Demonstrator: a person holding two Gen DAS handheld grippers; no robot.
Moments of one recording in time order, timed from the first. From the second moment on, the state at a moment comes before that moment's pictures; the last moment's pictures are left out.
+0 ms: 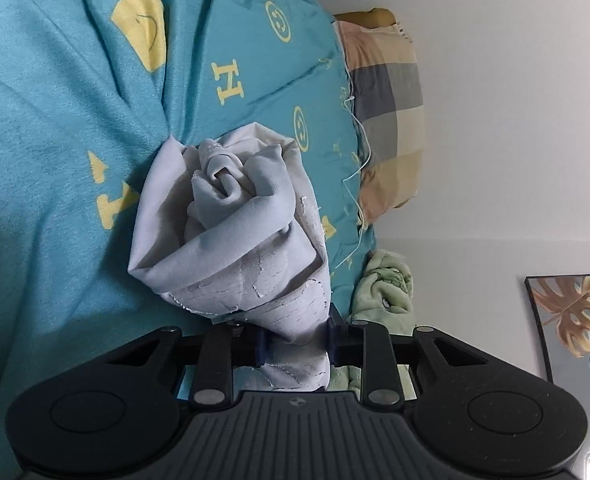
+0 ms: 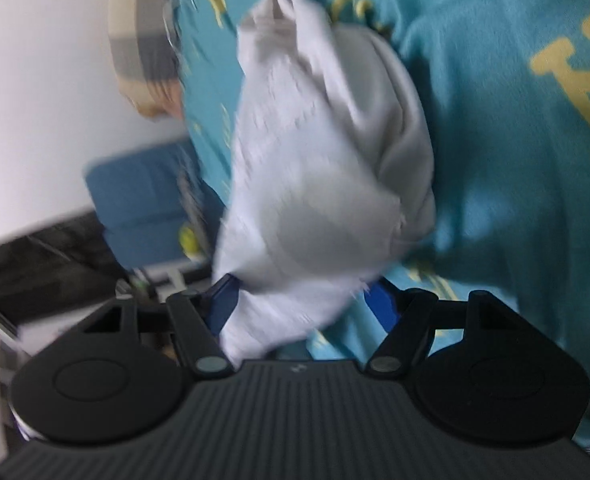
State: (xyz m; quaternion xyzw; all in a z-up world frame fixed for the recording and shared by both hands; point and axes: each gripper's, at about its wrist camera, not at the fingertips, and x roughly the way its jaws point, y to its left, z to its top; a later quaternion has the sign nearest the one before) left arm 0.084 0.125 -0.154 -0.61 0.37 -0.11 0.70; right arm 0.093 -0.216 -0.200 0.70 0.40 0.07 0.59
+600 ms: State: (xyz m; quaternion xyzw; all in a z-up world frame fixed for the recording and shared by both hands) left arm 0.085 0.124 -0.193 -0.61 0.41 -0.08 0.67; right arm 0.095 -0.230 -0.195 0.65 0.38 0.02 0.66
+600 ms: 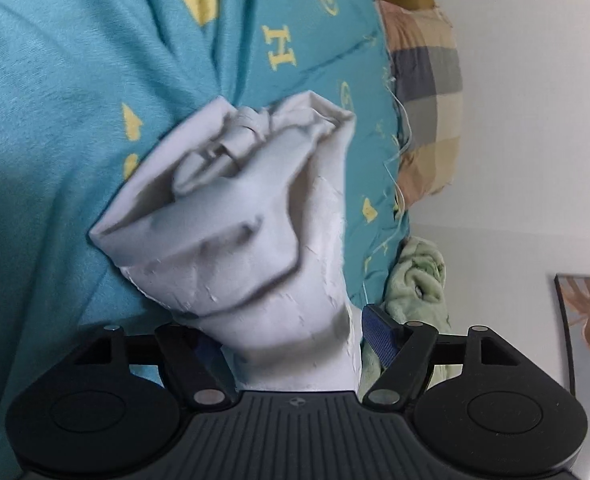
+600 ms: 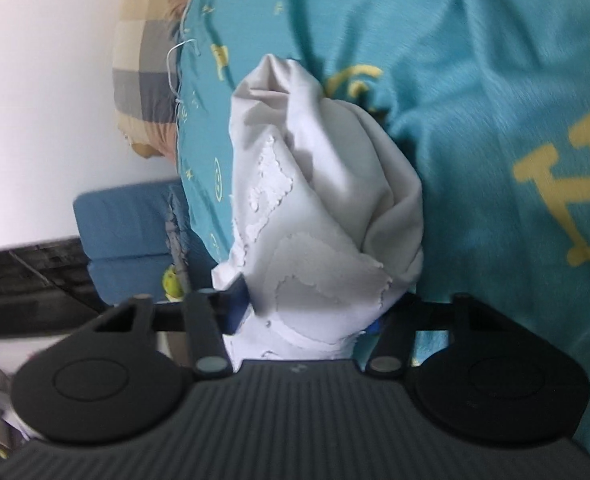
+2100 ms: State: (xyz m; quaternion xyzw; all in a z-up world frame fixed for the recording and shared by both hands) left arm 0.144 -0.385 -0.017 -0.37 0.41 -0.44 0.71; right arm 0.030 -0.647 0.033 0.52 0.12 -0.09 0.84
